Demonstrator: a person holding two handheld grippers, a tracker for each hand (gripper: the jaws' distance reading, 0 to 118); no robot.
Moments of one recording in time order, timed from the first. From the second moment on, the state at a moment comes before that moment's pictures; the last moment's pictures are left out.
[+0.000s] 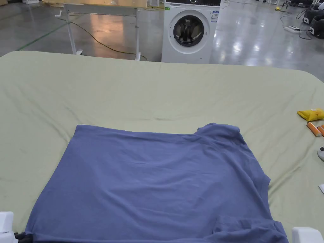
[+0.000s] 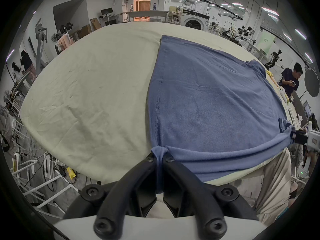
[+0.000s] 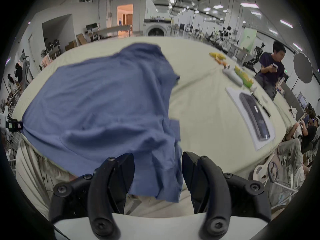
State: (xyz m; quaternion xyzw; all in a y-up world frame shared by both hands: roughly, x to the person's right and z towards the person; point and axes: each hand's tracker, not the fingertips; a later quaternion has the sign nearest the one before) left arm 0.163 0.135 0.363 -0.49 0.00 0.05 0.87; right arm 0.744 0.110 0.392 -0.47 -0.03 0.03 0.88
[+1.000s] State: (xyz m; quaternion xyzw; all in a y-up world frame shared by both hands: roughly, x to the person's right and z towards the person) left arm 0.150 0.193 0.272 -0.36 -0.01 0.08 0.93; right arm 0.748 0.190 0.286 -0.36 0.01 -0.03 0.93
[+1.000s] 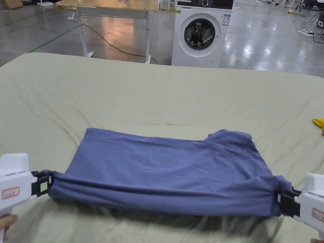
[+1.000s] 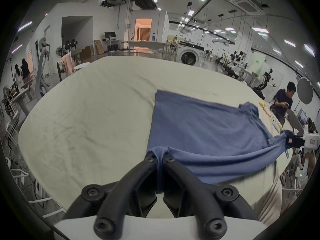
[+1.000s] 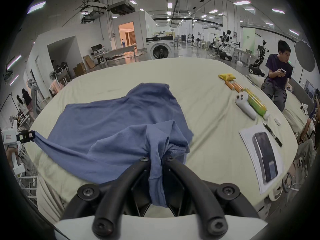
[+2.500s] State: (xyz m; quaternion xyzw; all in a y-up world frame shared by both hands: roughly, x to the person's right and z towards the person) left arm 0.211 0.219 0.286 -0.13 0.03 -0.01 0.99; right arm 0.650 0.217 0.268 -0.11 -0.01 0.01 0.99
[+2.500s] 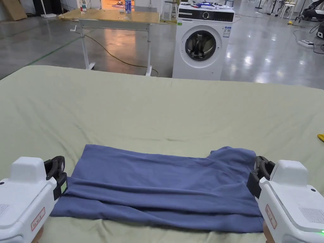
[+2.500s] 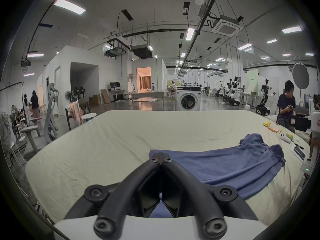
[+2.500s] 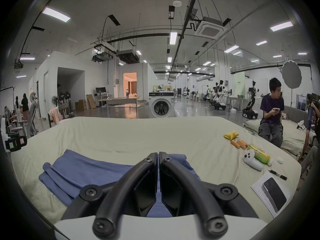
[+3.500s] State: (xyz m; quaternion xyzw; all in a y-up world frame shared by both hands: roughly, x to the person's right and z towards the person) left arm 0.190 0.134 0.212 -0.48 0.01 0.02 0.88; right arm 0.730 0.166 0.266 -0.27 -0.05 -0.02 0.96
